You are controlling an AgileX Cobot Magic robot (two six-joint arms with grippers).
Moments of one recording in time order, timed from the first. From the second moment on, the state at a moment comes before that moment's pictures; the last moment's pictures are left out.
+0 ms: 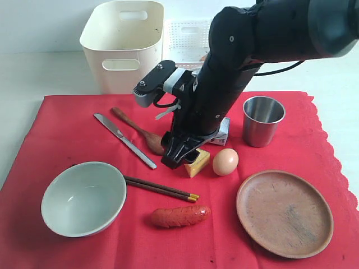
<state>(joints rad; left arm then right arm) -0.03 0.01 0.00 0.02 0.21 0.03 0.83 1.85 -1.21 0.25 0.76 -0.51</state>
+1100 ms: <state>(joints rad) -0.03 0.01 0.00 0.02 0.21 0.03 0.83 2.03 -1.21 0.01 0.66 -0.27</state>
